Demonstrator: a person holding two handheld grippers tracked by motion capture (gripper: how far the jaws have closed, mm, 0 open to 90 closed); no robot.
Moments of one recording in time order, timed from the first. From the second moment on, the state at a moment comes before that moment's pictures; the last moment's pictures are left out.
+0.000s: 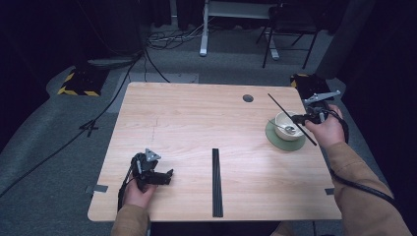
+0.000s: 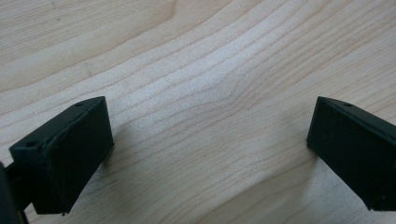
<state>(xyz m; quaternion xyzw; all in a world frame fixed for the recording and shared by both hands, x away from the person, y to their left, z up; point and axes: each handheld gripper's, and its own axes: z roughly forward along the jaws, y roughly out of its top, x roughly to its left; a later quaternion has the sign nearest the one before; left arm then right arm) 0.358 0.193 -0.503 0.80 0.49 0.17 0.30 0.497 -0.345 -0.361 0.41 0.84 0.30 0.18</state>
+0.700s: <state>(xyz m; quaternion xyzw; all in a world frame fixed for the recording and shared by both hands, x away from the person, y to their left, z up) 0.358 0.193 -0.503 0.80 0.49 0.17 0.30 0.523 -0.355 -0.400 0.44 0.84 0.28 0.17</state>
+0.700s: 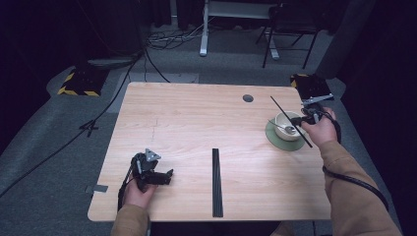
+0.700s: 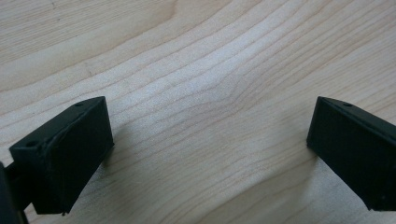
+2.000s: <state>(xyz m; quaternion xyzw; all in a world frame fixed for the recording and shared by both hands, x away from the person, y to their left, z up) 0.359 0.192 -0.504 0.80 0.49 0.17 0.31 0.443 -0.286 -0.365 0.37 0.83 0.40 0.15</state>
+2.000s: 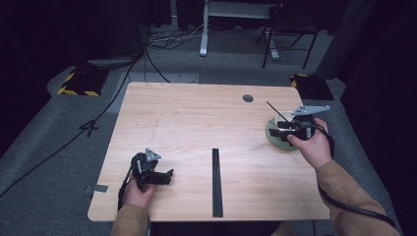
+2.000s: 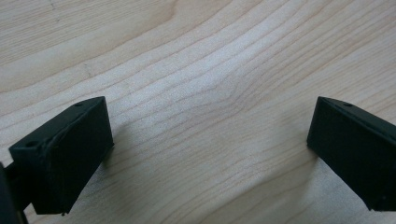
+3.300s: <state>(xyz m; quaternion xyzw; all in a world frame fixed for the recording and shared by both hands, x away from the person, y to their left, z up) 0.362 0.191 -0.504 0.80 0.49 0.17 0.31 0.377 -0.178 -0.421 0.28 0.87 0.39 0.06</state>
